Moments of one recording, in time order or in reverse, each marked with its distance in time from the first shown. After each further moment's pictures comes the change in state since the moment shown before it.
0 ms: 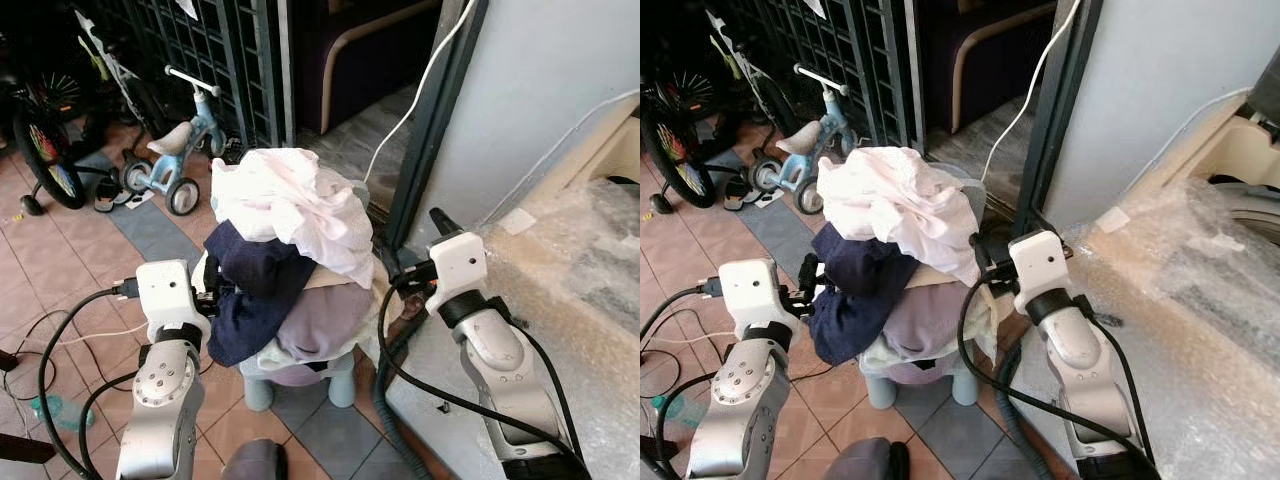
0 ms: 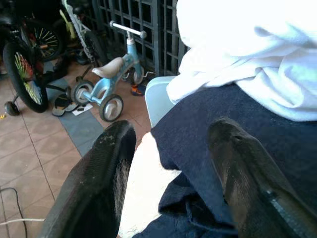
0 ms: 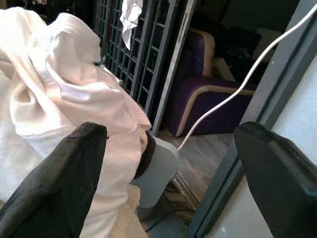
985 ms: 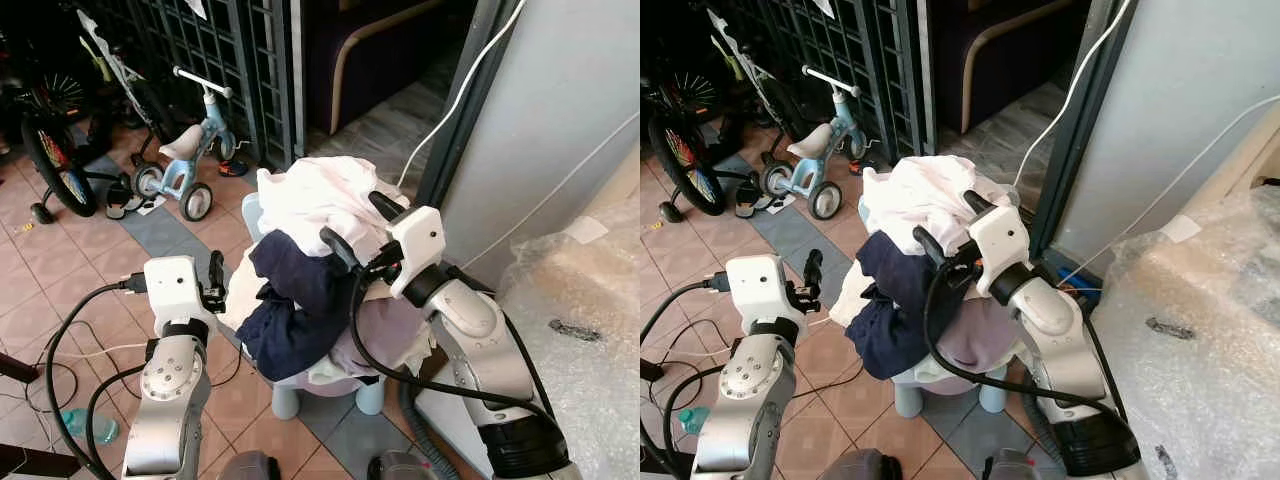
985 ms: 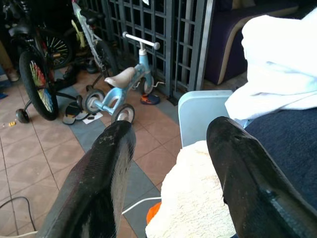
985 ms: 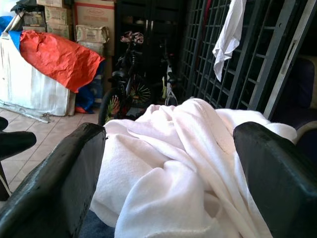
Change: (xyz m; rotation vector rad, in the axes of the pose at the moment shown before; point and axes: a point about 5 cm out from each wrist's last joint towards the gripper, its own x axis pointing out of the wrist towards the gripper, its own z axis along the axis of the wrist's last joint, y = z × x) left arm 0.001 -0.008 0.007 0.021 -0.029 -0.021; right arm 0.042 0.029 0.028 0.166 -0.090 0.317
